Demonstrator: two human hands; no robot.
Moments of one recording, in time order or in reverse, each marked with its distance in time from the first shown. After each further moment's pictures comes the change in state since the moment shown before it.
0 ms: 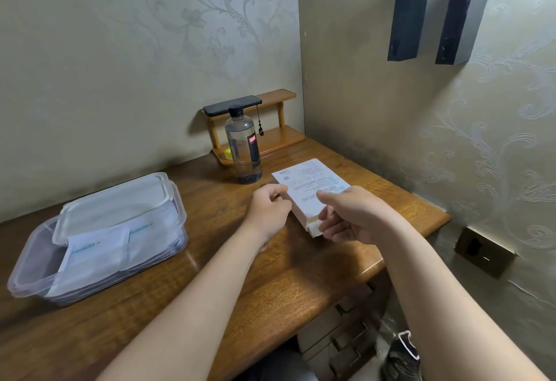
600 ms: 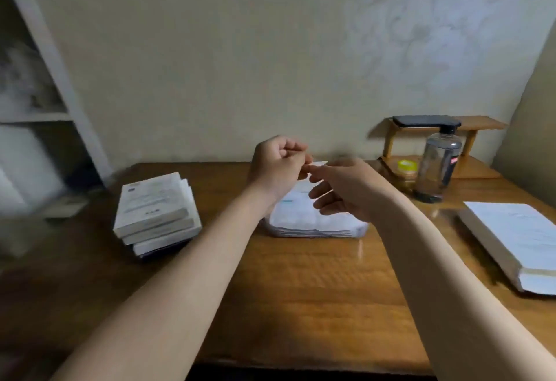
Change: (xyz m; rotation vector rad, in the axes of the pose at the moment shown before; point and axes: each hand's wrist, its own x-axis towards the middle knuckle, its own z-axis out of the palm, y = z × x) left_hand -0.130 0.016 -0.297 -0.080 0.576 0.208; right_hand -0.090 -0.116 0.277 -0.085 -0.500 -0.493
